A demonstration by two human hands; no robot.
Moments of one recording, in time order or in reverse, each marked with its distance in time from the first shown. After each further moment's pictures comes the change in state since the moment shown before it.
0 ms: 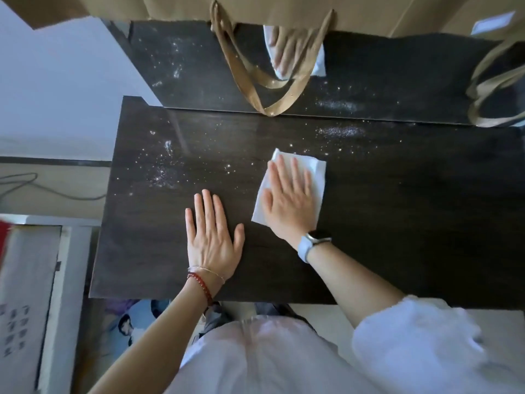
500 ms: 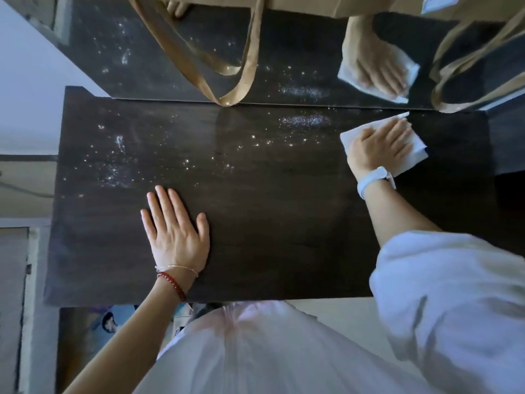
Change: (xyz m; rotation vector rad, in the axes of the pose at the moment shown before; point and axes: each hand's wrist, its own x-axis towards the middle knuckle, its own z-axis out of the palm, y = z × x) left_hand 0.006 0.017 0.004 -0.049 0.029 -0.164; right_hand 0.056 0.186 -0.045 0.088 0.104 0.834
